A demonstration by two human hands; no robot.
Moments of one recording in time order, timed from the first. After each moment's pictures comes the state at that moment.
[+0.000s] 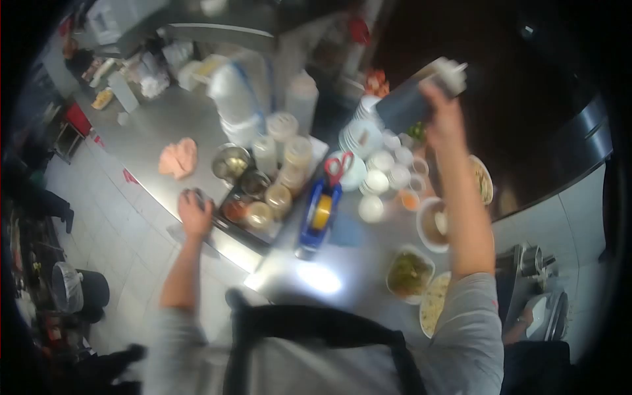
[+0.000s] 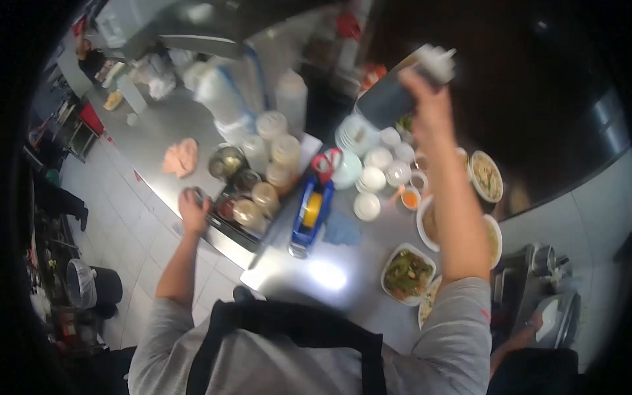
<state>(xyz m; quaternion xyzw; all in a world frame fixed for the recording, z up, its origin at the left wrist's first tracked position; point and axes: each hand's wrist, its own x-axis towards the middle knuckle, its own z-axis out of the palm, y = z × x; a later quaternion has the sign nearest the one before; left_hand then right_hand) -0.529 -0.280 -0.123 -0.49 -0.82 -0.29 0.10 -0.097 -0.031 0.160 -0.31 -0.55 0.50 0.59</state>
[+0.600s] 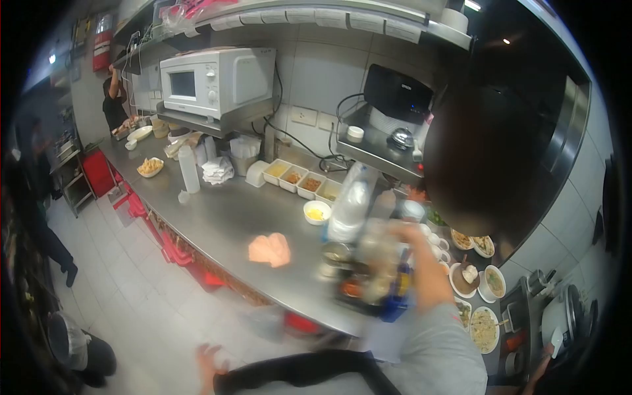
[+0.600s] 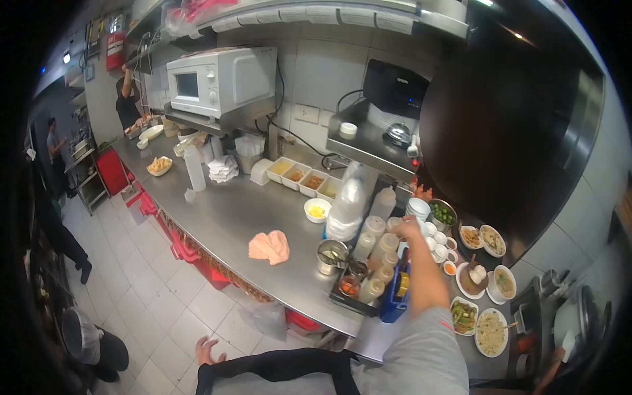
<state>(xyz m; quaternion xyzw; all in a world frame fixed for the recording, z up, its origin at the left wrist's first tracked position) -0.739 -0.595 -0.178 -0.51 -0.77 -0.39 -0.06 -0.239 -0.022 0.017 -0.67 -0.59 0.33 0.31</state>
